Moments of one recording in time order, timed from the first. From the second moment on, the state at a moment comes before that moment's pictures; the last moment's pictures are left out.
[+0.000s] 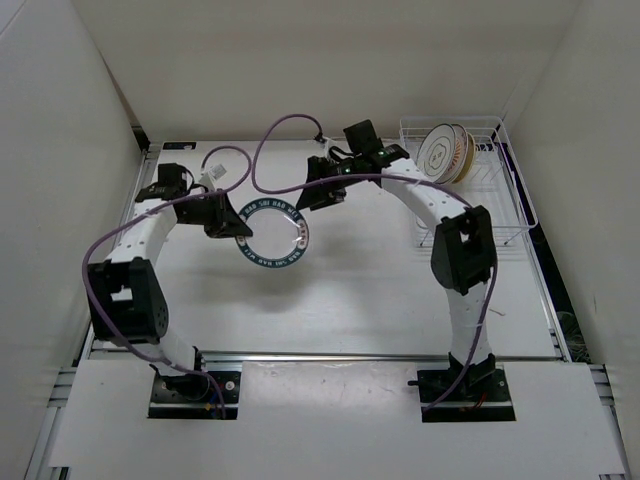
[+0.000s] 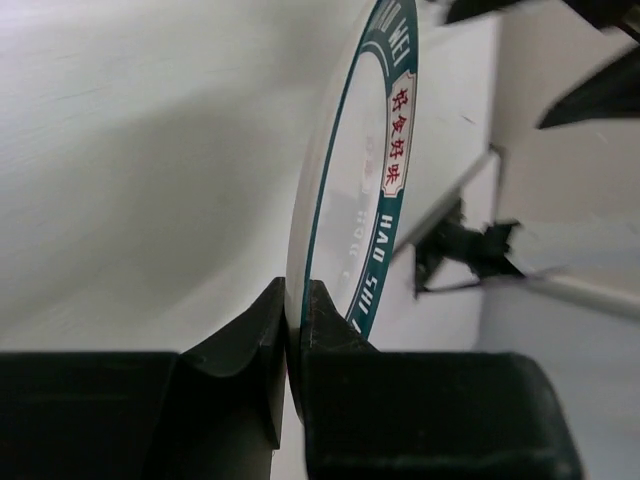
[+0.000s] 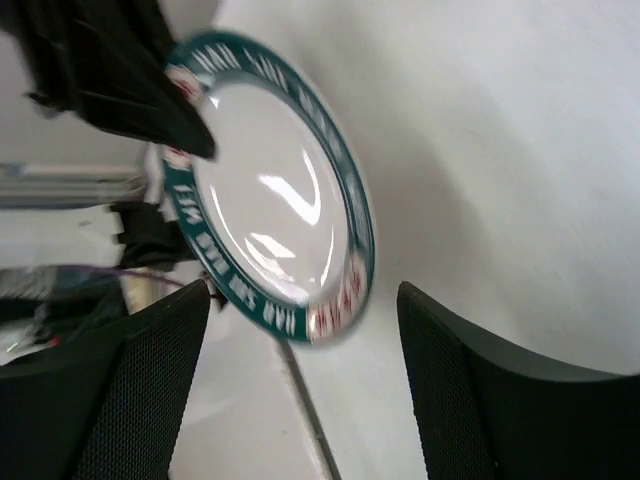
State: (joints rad) left arm 0.07 1.61 1.24 -0.79 0.96 -0.10; right arm 0.53 2.14 1.96 -0.63 -0.95 0.30
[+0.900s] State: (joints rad) left arm 0.43 2.19 1.83 -0.44 1.01 -0.63; right arm 0.10 1.12 1.21 -1.07 -0.54 -0.26
